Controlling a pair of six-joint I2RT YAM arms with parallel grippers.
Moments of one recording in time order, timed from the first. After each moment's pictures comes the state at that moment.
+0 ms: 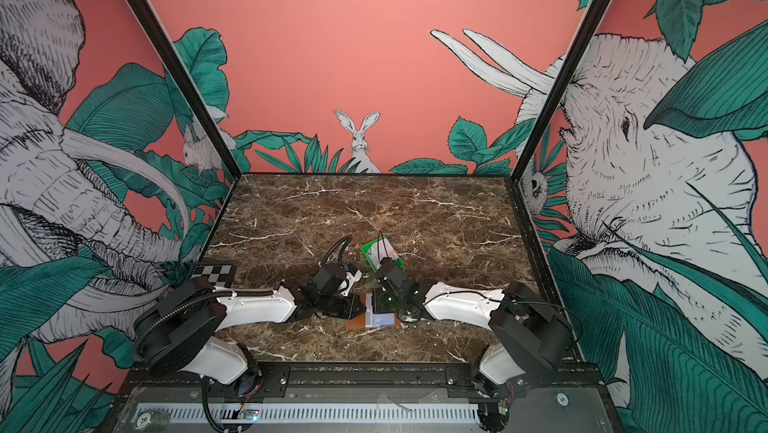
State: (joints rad) left arm -0.88 1.50 0.54 0.05 0.36 -0.68; right arm 0.93 1.48 0.70 -0.14 -0.12 0.77
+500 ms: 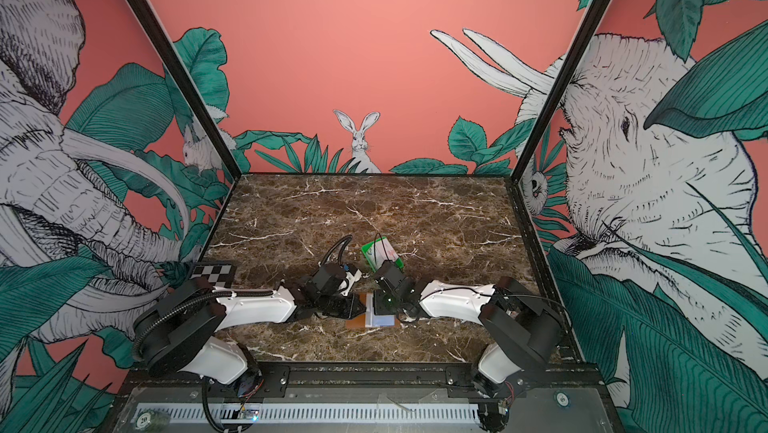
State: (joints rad) left arm -0.88 1.50 0.54 0.05 0.36 -0.69; right arm 0.93 1.52 0.70 -0.19 -0.09 0.78
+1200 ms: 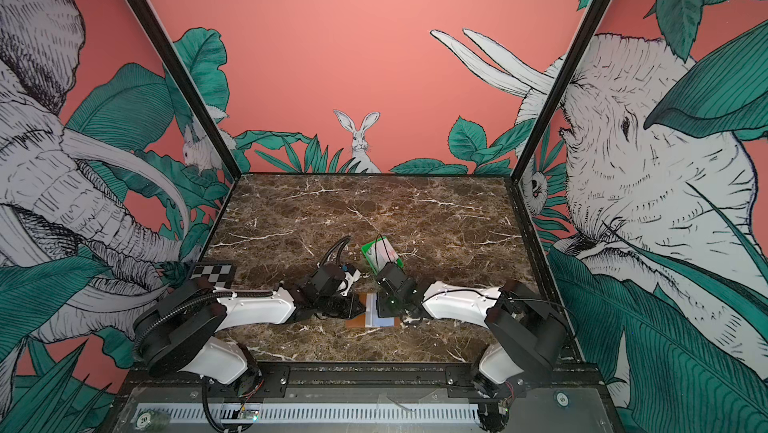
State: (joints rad) left arm -0.88 1.50 0.52 0.09 0.36 -0.74; right arm 0.93 1.50 0.69 -0.25 -0.07 0.77
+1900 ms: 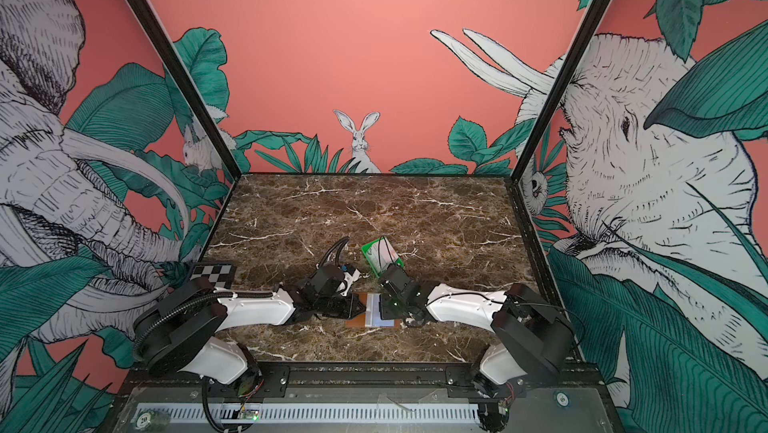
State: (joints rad) left arm -0.88 1.50 0.51 0.13 0.35 -0.75; right arm 0.93 1.46 0.66 -0.26 -0.07 0.77
